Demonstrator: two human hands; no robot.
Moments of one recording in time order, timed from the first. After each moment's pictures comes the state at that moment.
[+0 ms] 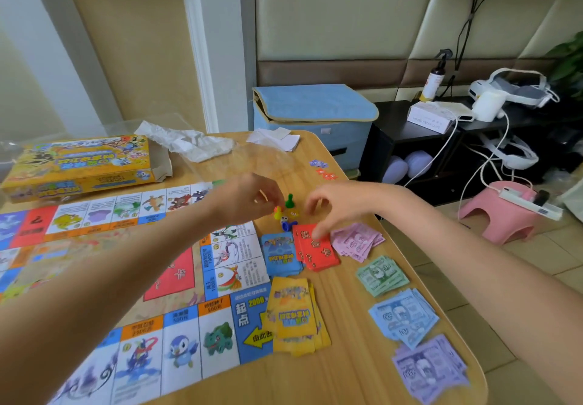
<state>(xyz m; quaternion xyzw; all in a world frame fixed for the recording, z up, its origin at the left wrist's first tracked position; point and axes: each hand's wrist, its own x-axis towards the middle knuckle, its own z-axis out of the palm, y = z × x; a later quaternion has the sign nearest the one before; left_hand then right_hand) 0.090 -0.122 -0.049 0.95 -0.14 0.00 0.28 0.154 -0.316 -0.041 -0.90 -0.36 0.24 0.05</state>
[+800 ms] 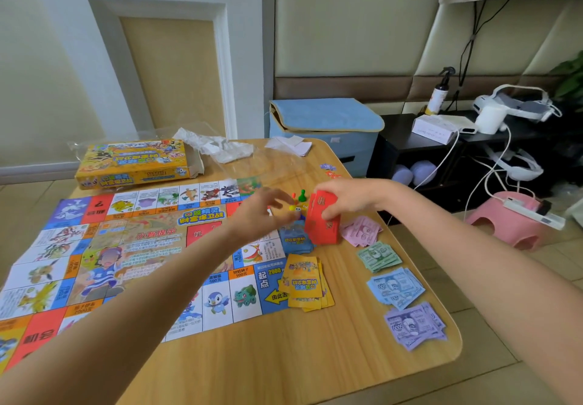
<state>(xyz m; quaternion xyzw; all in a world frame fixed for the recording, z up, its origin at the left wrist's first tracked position) 0.021 -0.137 -0.056 0.91 -0.03 0.01 0.41 0.116 -0.315 -0.021 -0.89 -0.33 0.27 0.18</state>
